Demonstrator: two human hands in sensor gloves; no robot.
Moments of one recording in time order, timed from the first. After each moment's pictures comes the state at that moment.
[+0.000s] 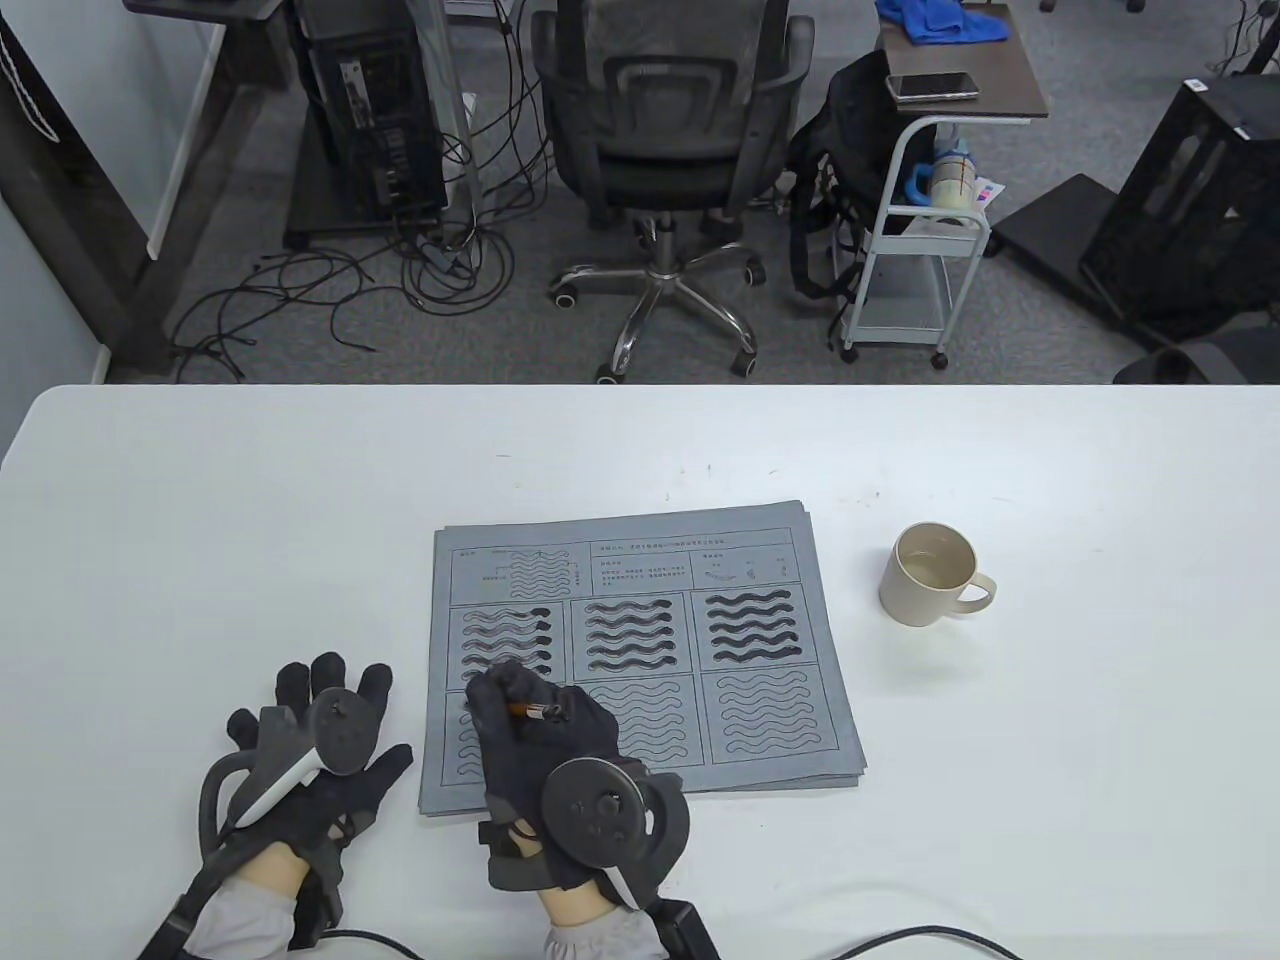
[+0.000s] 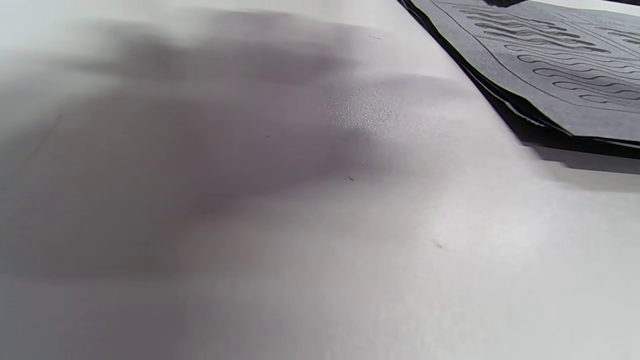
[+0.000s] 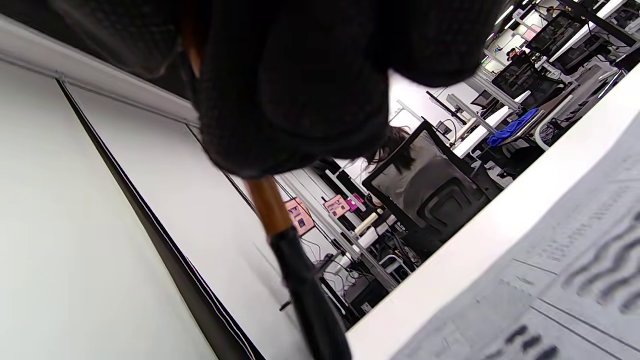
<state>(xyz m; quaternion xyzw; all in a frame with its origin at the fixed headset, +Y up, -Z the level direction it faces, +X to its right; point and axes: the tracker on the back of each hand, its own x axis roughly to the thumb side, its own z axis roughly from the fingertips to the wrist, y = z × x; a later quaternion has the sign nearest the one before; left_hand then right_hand) -0.307 -0.755 -0.253 -0.24 0.05 0.05 0.97 -0.060 -0.670 -0.215 0.05 -0.24 0.87 0.42</state>
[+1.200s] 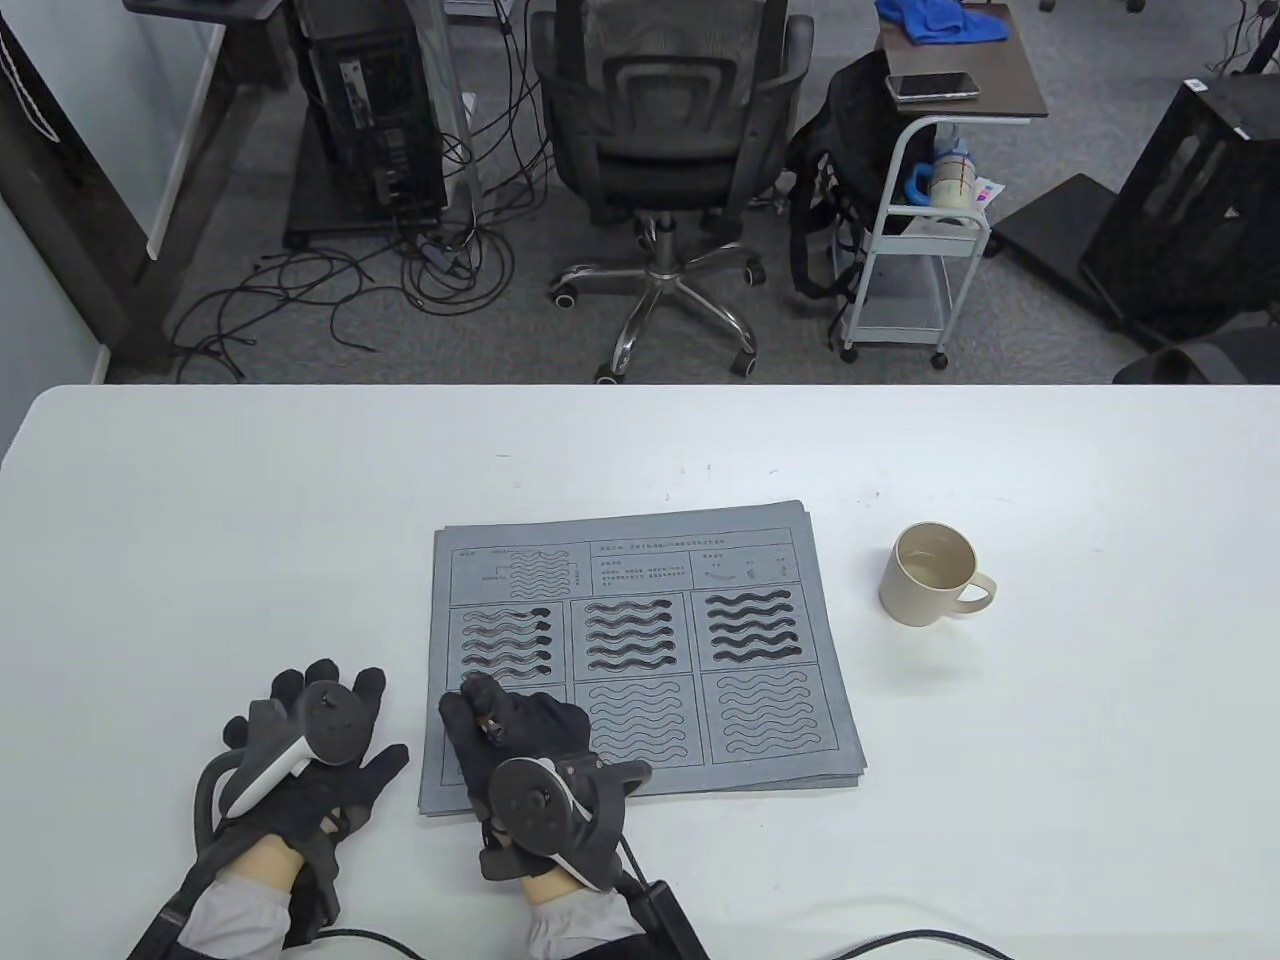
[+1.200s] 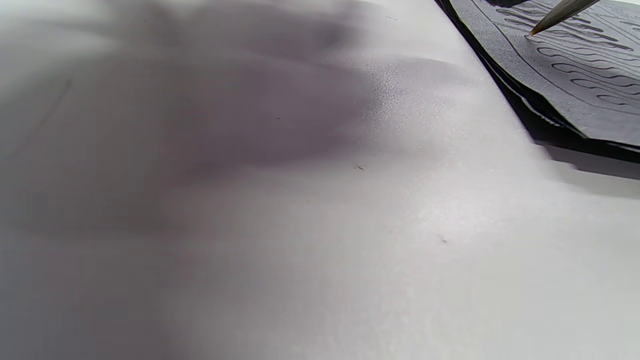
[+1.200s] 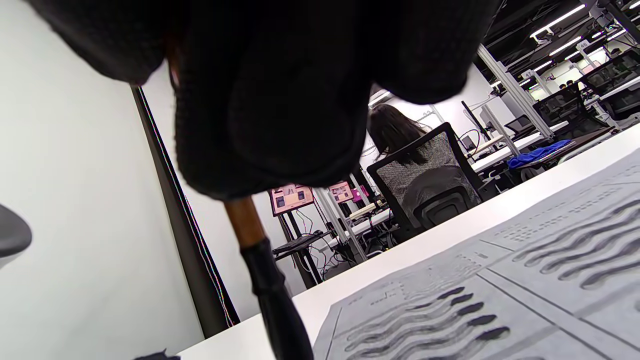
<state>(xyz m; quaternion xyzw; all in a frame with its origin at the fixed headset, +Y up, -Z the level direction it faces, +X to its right) -0.316 -0.760 -0.257 -0.27 0.07 0.08 0.96 -0.085 -0.703 -0.228 0.09 -0.25 0.91 0.31</state>
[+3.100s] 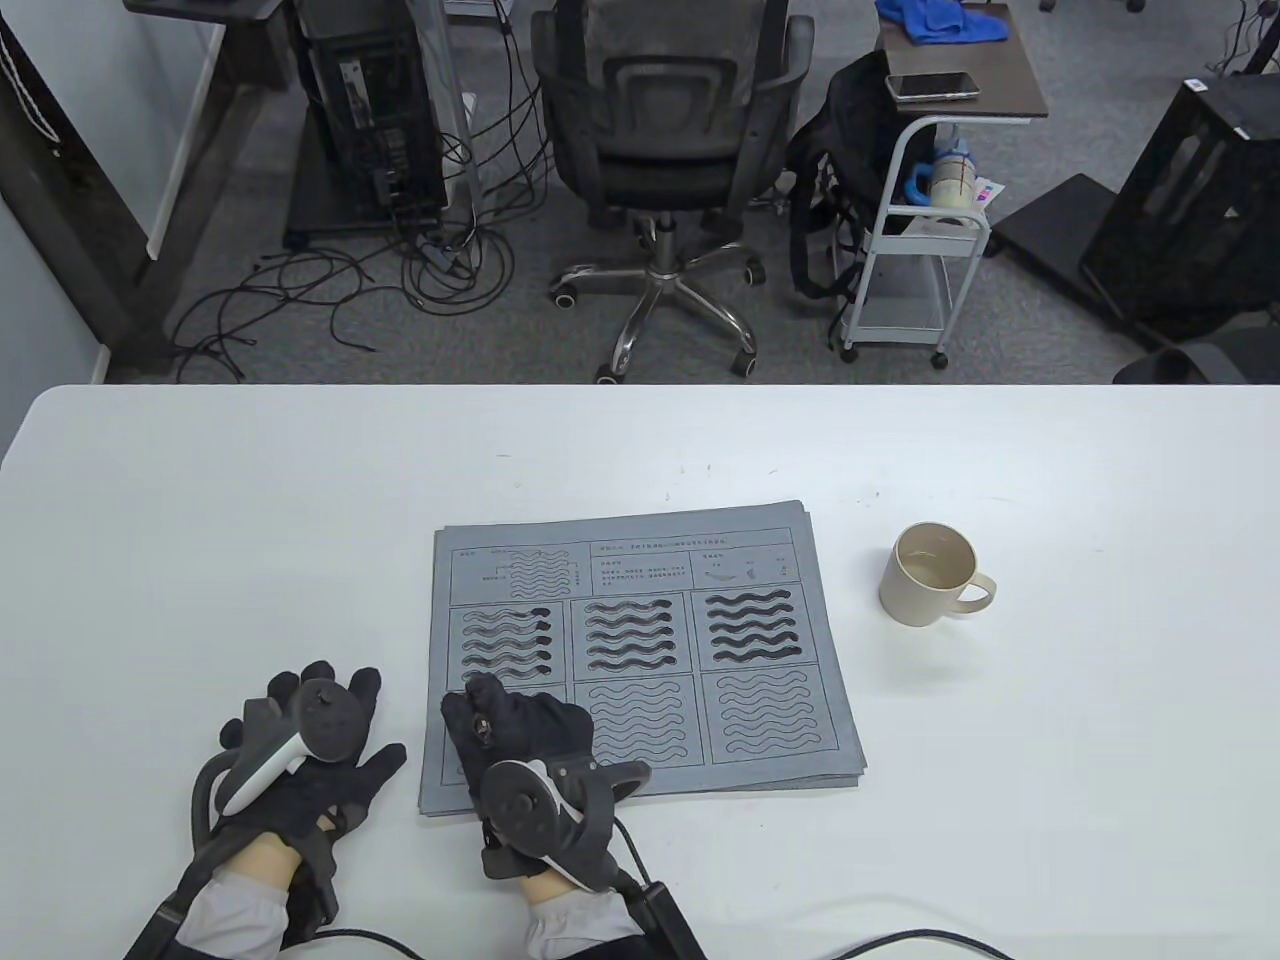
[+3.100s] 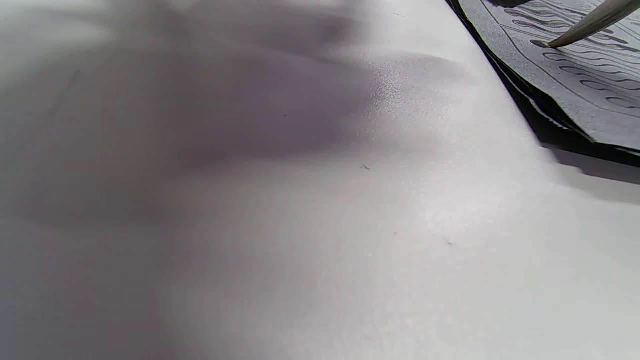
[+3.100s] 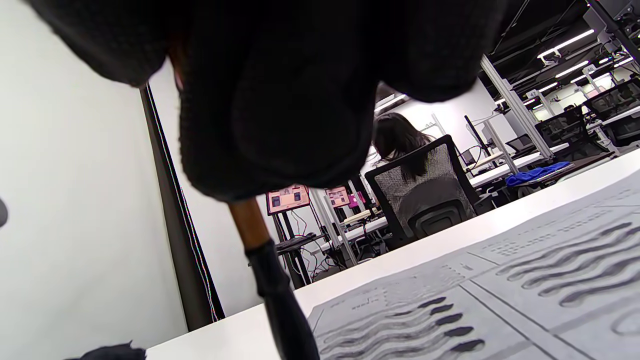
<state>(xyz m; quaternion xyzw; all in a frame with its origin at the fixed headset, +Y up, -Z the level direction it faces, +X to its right) -0.320 -0.759 -0.258 -0.28 0.07 0.09 0.95 -0.088 -0.702 -0.228 0.09 -0.26 0.92 0.27</state>
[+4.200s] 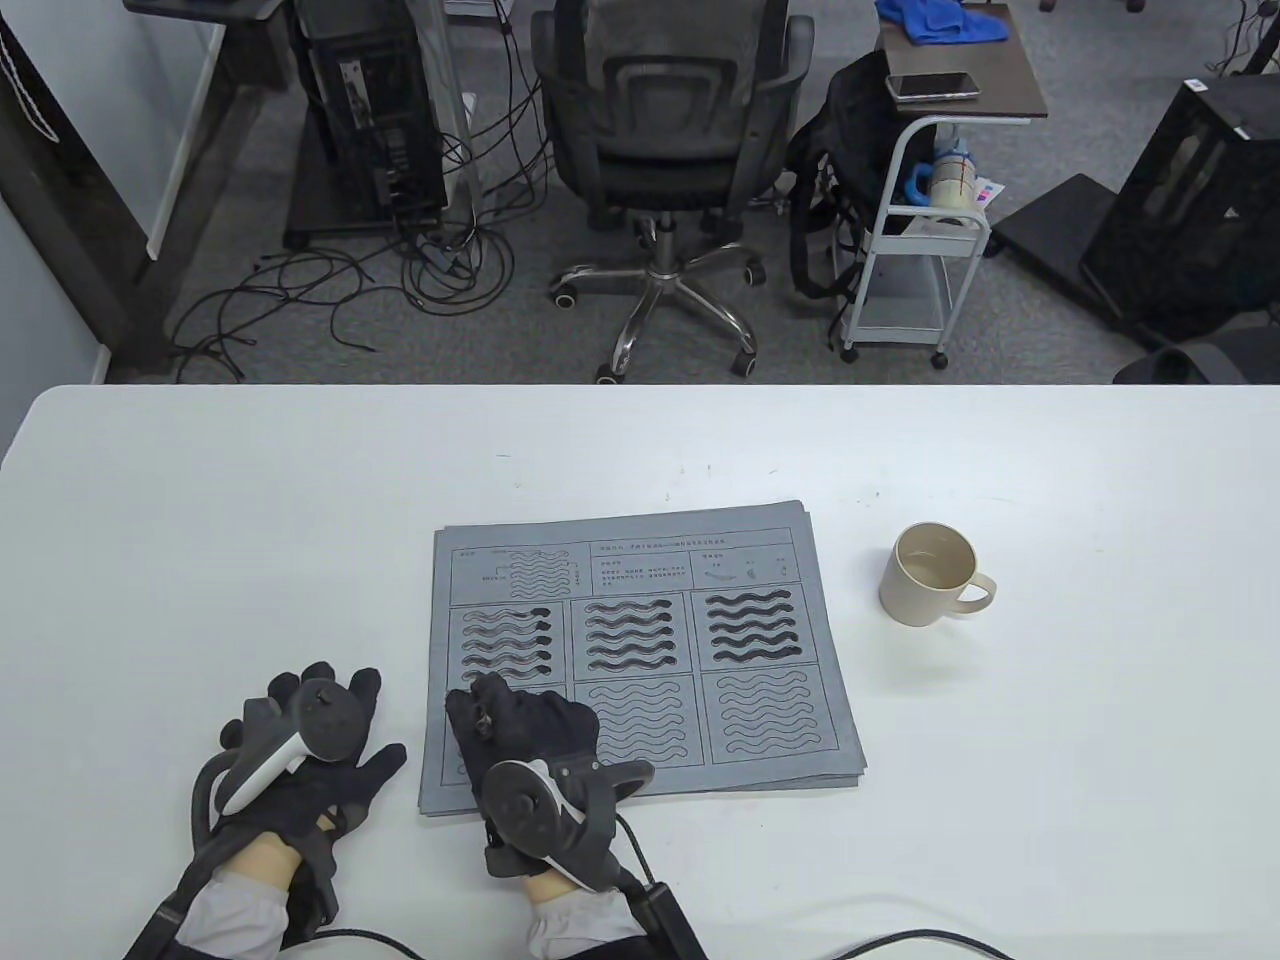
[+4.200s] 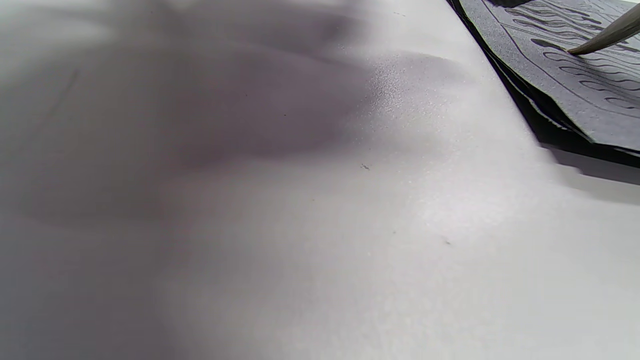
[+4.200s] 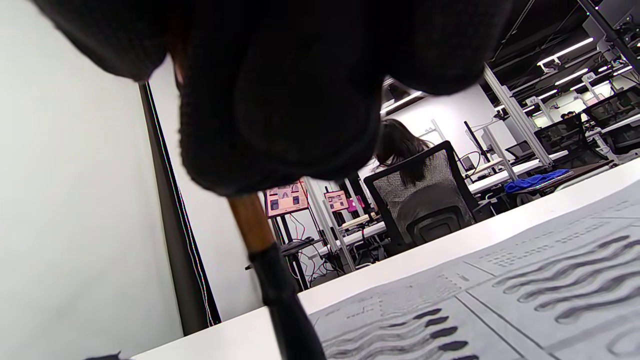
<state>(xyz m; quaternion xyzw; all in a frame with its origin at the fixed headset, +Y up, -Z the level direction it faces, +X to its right) -0.320 -0.759 -0.259 -0.28 0.07 0.09 0.95 -0.087 -0.702 -0.228 0.09 -0.27 0.92 0.26</state>
